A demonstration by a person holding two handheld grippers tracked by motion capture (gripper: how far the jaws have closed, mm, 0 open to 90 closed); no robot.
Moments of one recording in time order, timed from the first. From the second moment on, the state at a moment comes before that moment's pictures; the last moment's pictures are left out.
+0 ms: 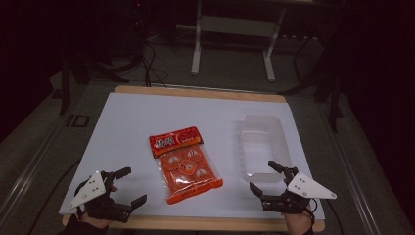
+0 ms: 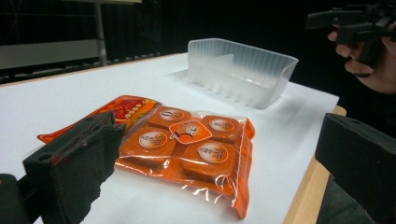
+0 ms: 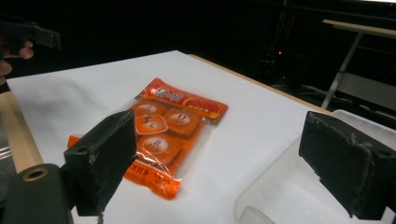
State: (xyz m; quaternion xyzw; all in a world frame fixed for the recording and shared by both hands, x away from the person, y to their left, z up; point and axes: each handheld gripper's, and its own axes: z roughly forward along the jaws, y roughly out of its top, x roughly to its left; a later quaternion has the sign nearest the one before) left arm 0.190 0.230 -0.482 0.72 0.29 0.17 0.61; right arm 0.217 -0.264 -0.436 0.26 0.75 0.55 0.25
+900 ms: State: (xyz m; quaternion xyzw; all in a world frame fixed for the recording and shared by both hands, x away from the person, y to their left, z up) left arm 0.227 0.208 -0.452 0.74 0.25 0.17 0.61; right arm 0.212 -0.243 -0.429 0.23 0.76 0.56 0.25
